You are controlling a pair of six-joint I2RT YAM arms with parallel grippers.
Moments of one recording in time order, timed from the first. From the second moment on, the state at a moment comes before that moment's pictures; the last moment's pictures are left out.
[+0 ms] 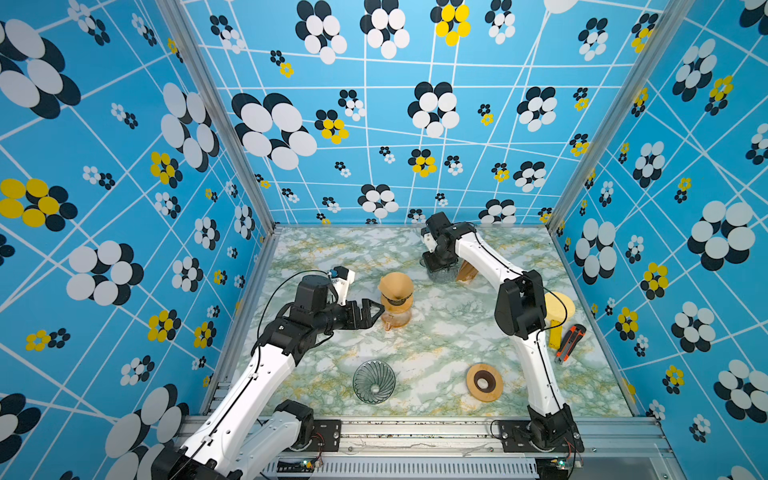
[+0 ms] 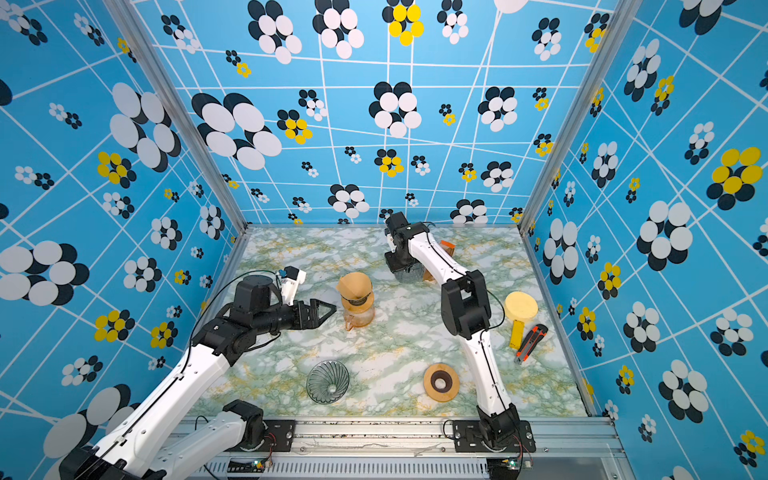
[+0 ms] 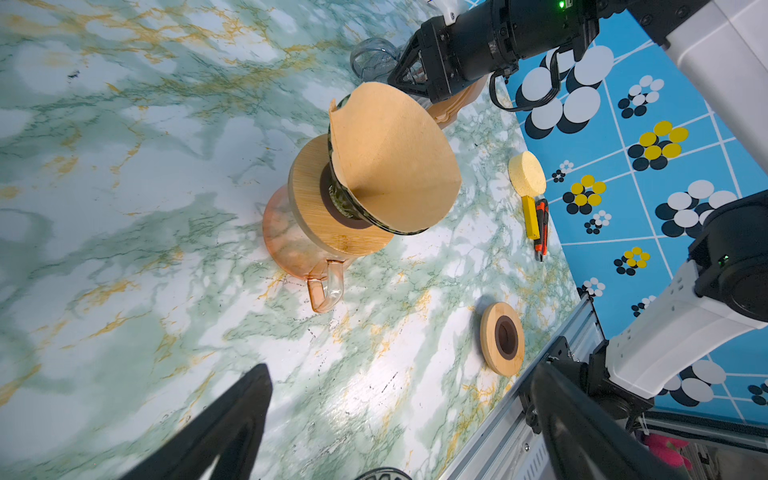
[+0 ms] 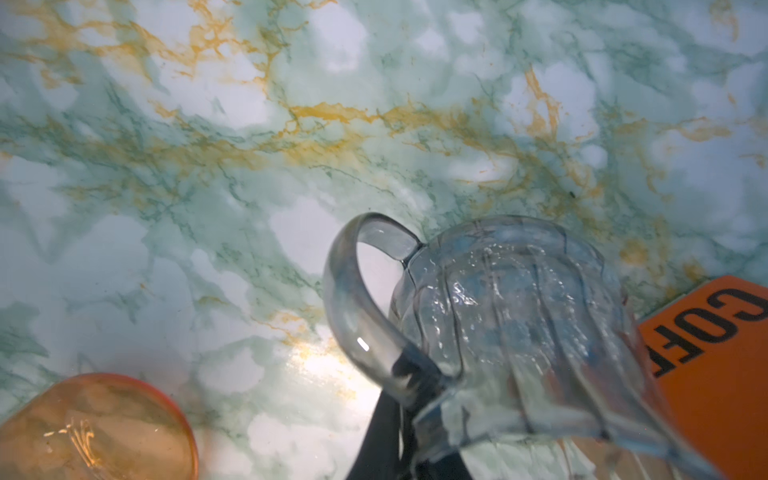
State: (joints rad) left arm -0.33 0.95 0.80 -0.50 0.51 -0.46; right arm 0.46 2.35 2.17 -1.04 0.00 0.01
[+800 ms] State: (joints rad) left arm -0.33 0.95 0.80 -0.50 0.51 -0.48; right arm 0.53 1.89 1.56 -0.96 -0.08 0.07
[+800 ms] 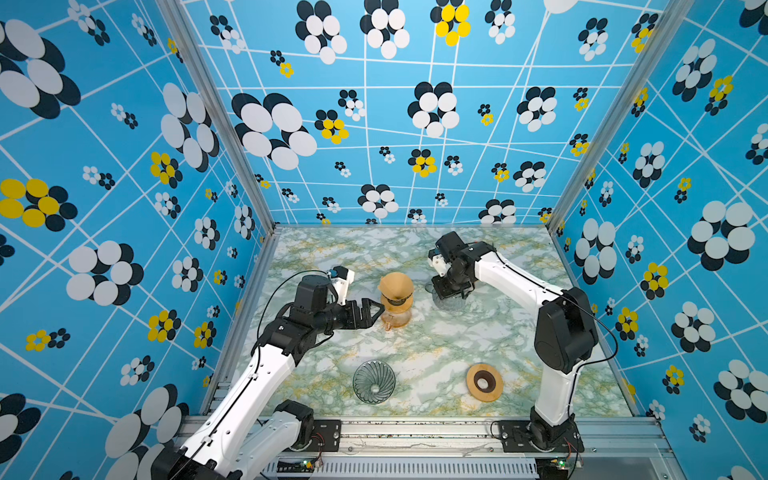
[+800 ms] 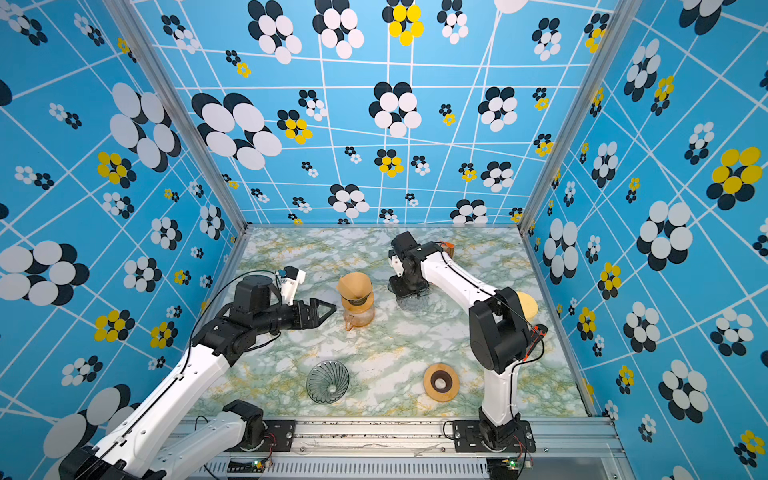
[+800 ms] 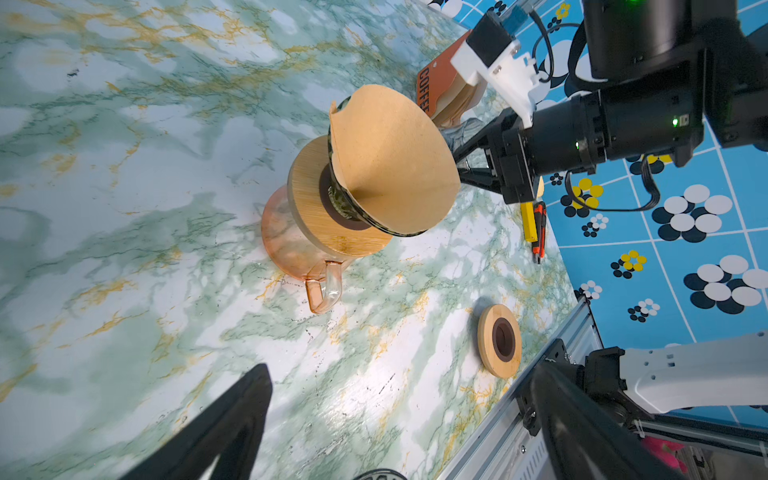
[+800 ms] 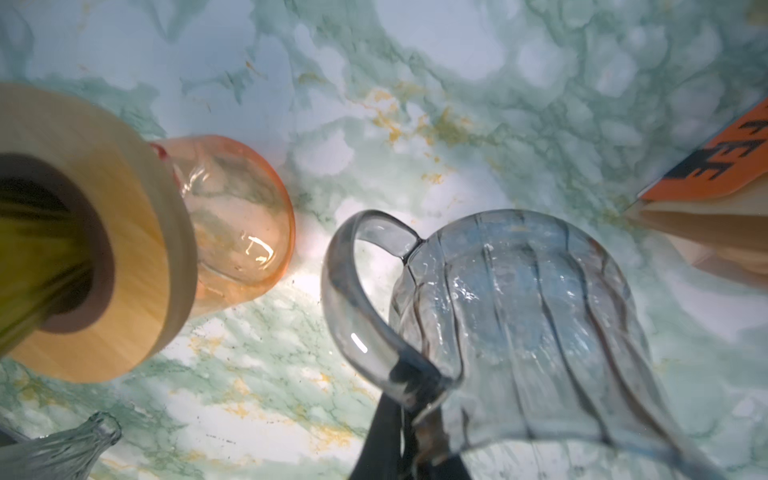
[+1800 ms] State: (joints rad) left arm -0.37 0.94 0.80 -0.50 0.49 -0.49; right arm 0.69 1.68 1.27 -0.90 -0.13 0.12
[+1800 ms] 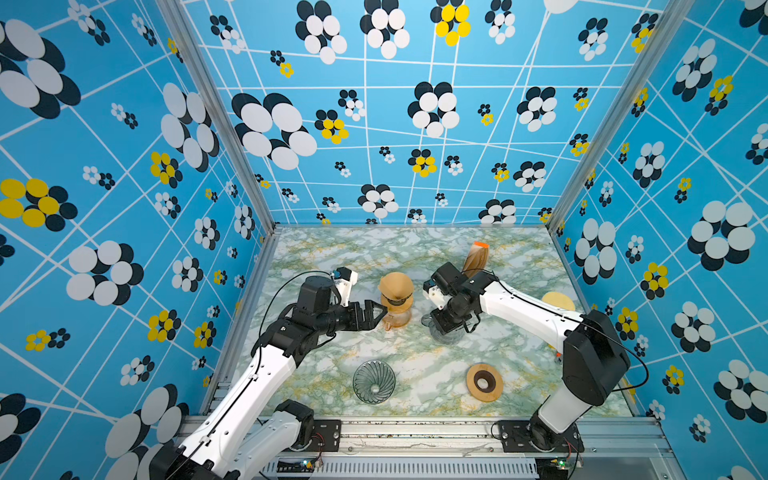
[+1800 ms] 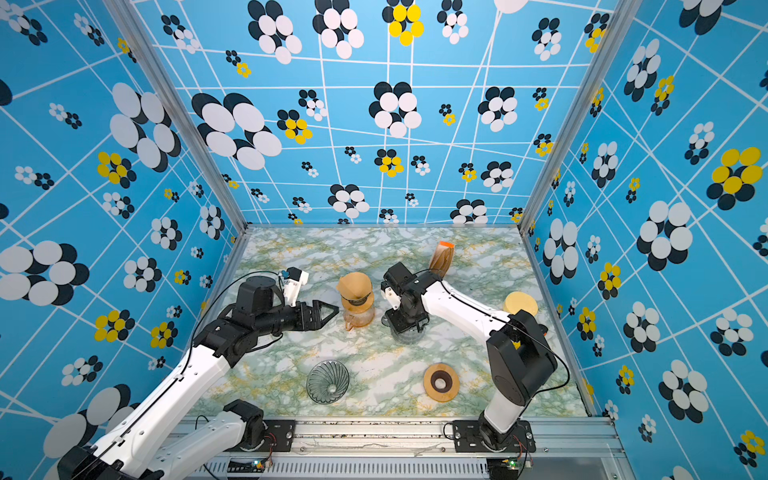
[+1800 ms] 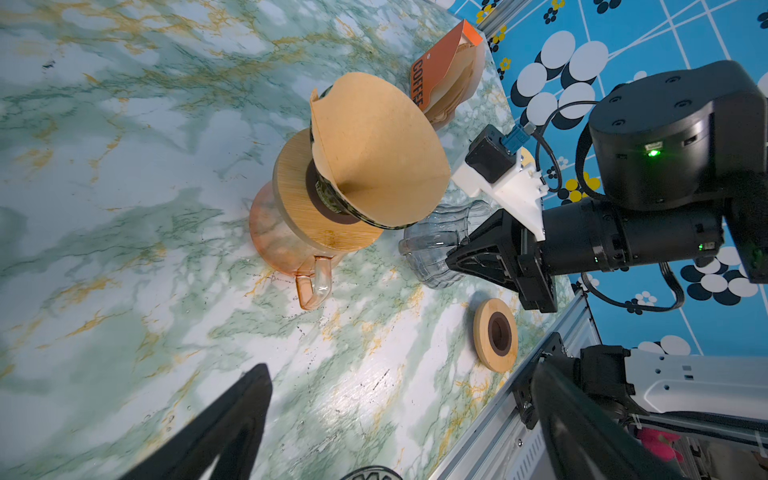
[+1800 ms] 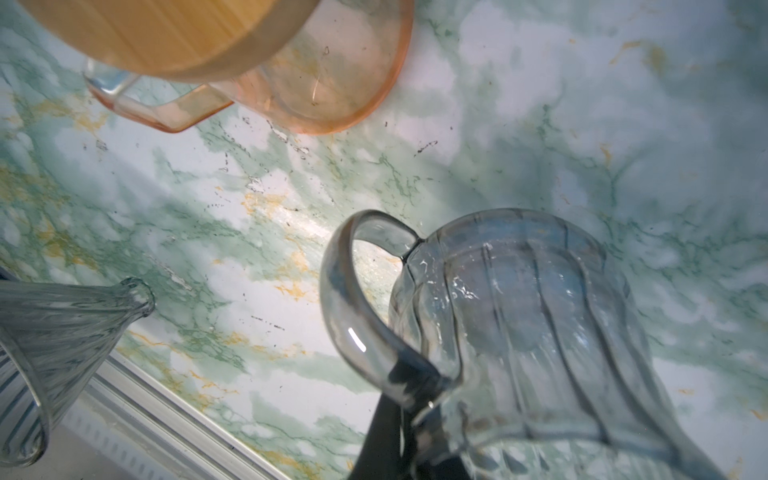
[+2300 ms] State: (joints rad) left arm -0.37 0.94 0.80 -0.50 0.48 -0.49; right arm 0.74 1.69 1.25 -0.88 -0.13 0.16
